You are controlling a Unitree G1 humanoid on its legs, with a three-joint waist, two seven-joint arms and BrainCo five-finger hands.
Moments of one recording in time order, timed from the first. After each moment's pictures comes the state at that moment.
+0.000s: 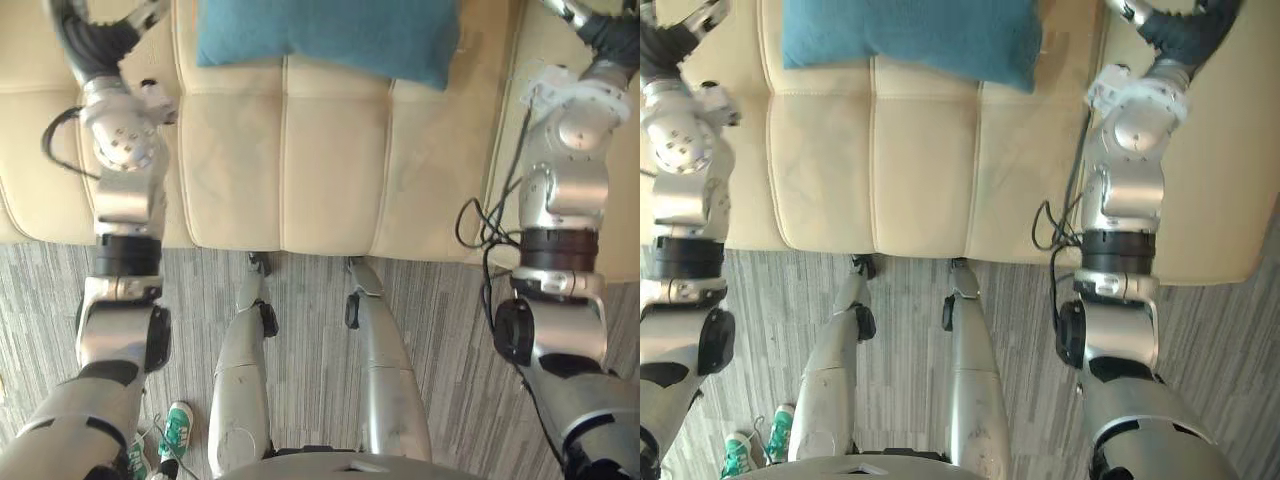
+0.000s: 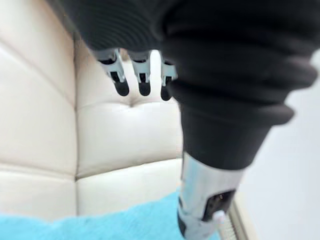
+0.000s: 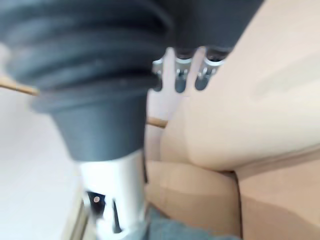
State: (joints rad) left arm -0.83 0.41 0.14 0.19 -0.13 -0.09 0.46; right arm -0.85 -0.49 -0.26 0.16 0.17 -0.01 -0.50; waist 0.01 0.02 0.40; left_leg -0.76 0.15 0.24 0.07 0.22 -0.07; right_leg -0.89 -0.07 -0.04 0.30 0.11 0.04
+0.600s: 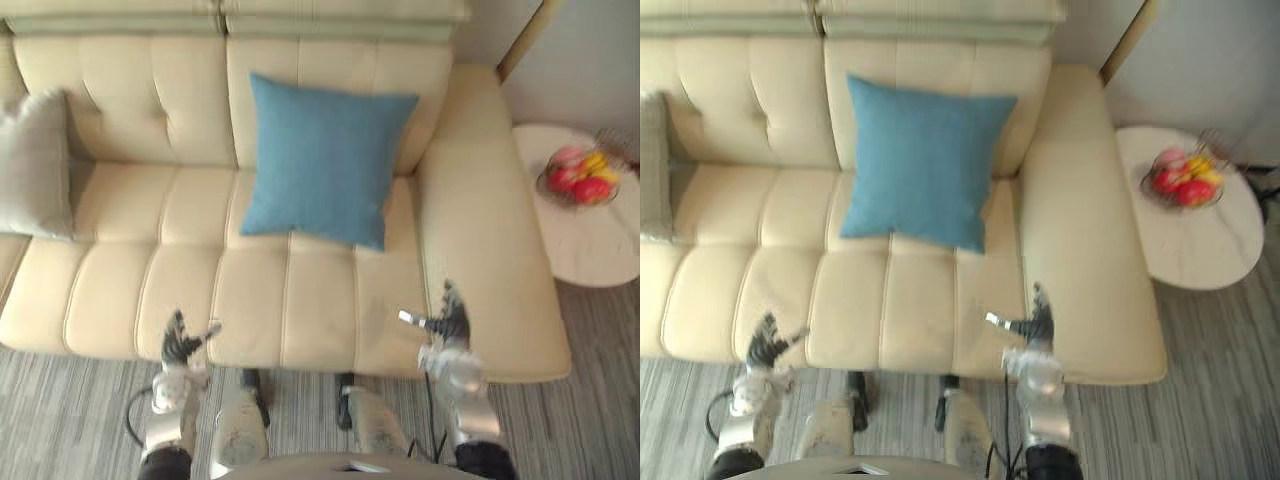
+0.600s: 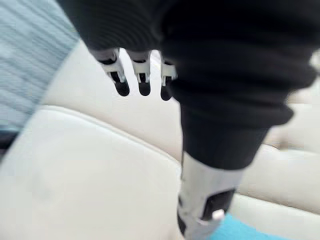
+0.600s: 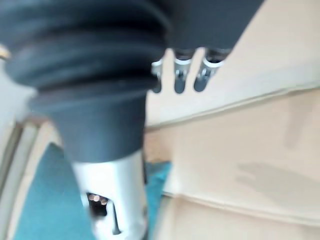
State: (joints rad) left arm 0.08 0.00 0.31 0.66 -0.16 -0.06 0.14; right arm 0.10 -0.04 -0.18 0.38 -0.05 -0.05 -0.17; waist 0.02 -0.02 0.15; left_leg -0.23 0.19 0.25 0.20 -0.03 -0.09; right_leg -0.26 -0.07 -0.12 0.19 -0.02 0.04
